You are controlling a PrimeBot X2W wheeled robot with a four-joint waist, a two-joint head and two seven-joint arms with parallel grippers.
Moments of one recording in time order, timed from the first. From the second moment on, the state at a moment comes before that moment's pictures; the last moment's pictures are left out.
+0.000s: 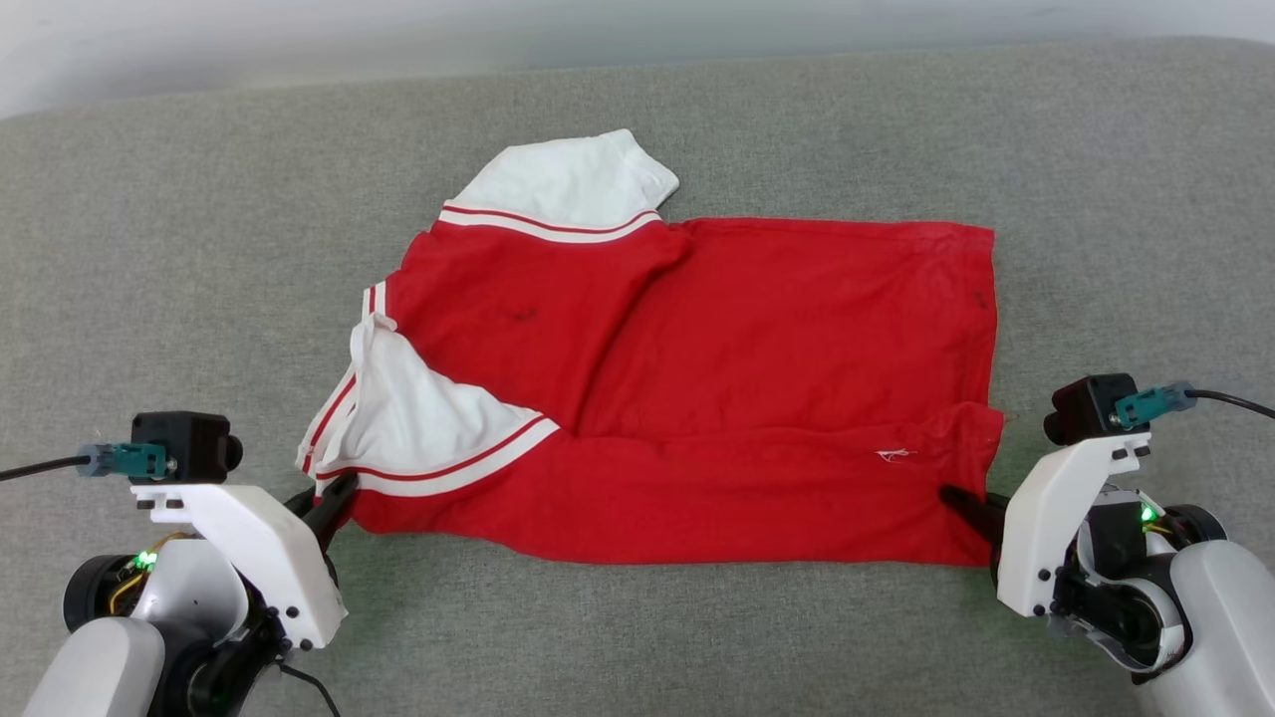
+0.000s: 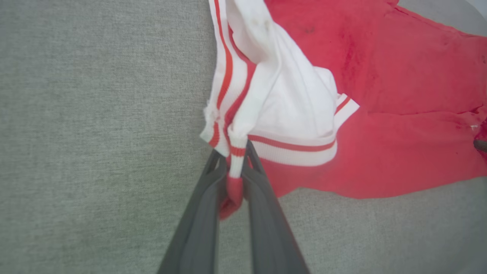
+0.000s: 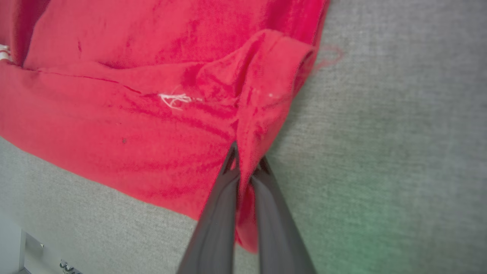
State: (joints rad) left arm -0.15 0.48 -0.17 -0.05 -0.75 0.04 0.50; right arm -0.31 -0.29 0.21 0.29 0.61 0.13 0.65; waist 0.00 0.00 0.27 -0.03
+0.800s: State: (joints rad) left arm 0.16 0.44 -0.14 -0.08 -0.80 0.13 0.46; right arm -0.09 -0.33 0.18 0.18 0.61 0.13 0.68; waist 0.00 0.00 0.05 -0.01
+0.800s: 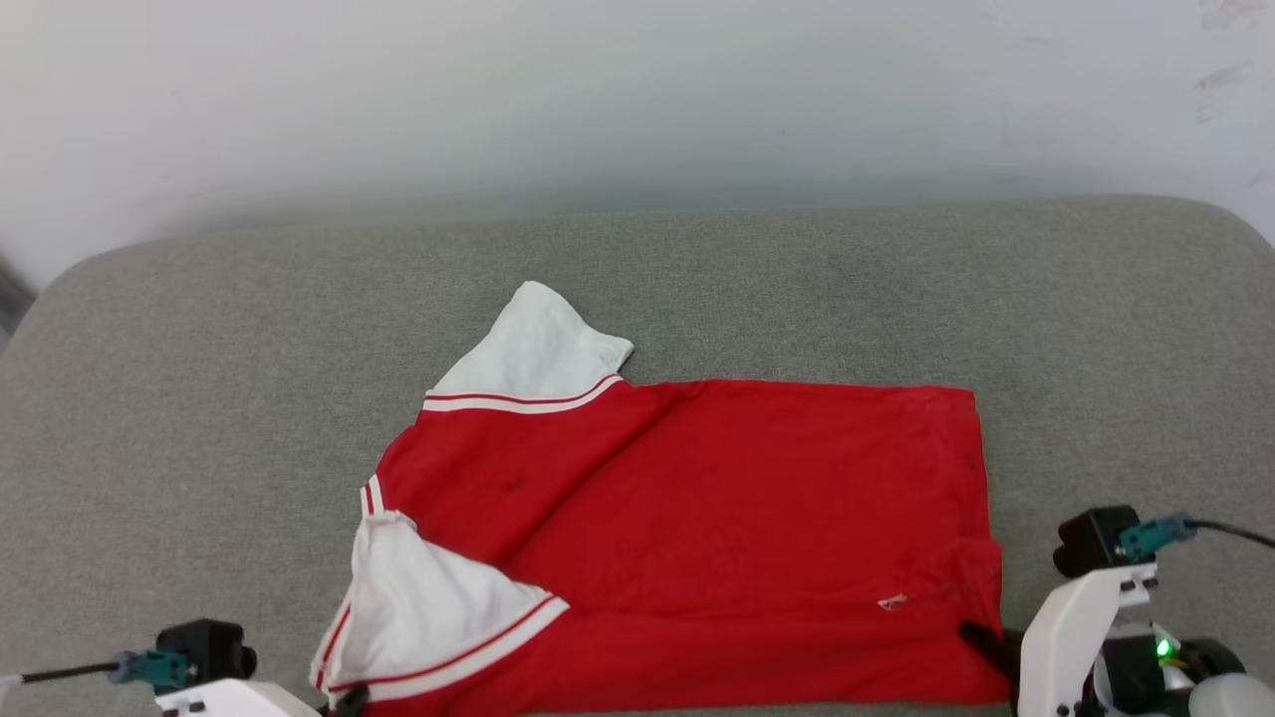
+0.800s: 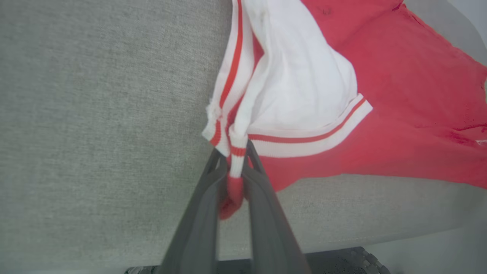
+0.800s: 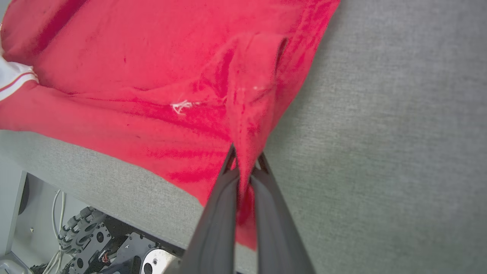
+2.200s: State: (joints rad) left arm -0.57 0.49 -0.17 0.17 -0.58 0.04 0.28; right arm -0.29 -0.15 0.08 -0.03 0.33 0.13 -0.02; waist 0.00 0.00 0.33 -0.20
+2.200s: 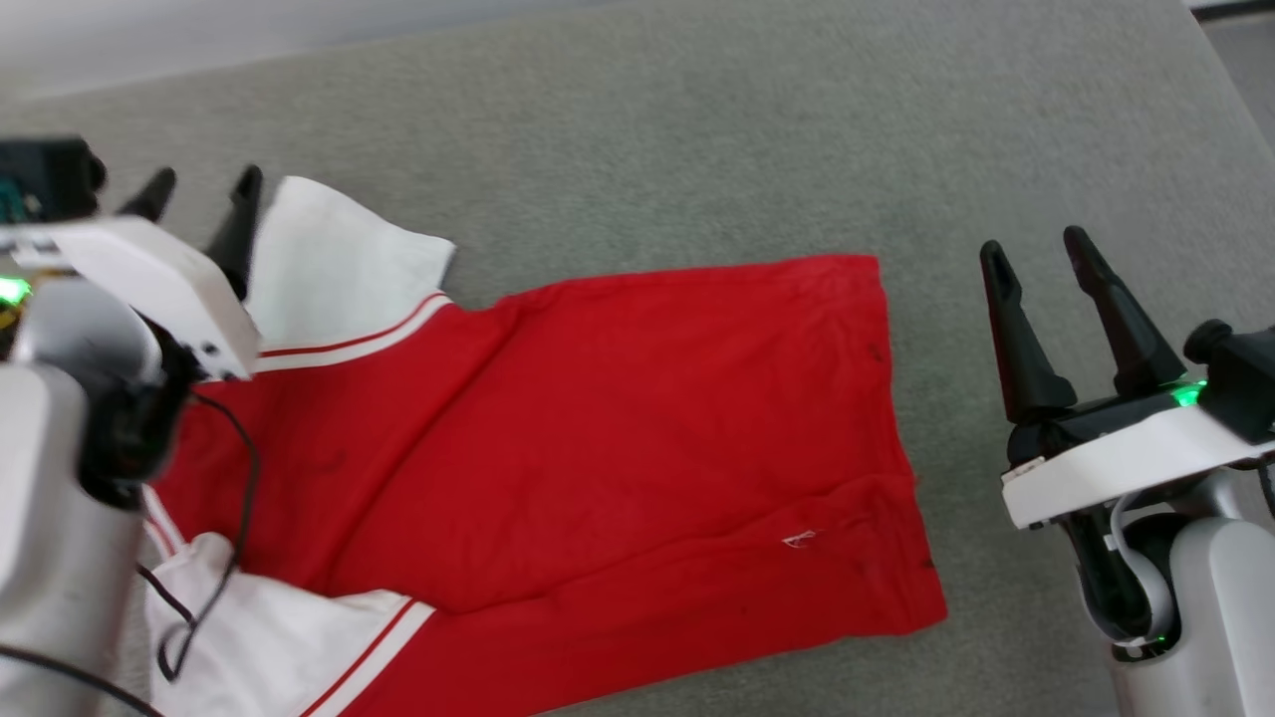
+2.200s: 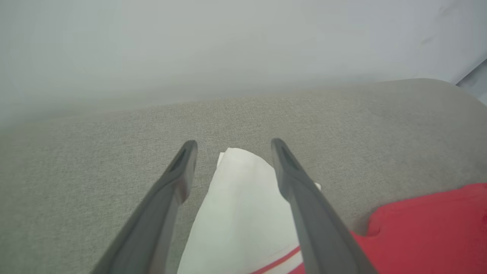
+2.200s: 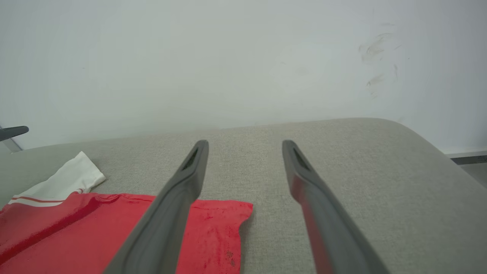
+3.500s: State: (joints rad) left arm -0.77 0.60 -0.23 0.43 -0.73 -0.02 0.76; right arm -0.44 -0.22 0.19 0.25 0.62 0.13 0.10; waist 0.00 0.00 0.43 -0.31
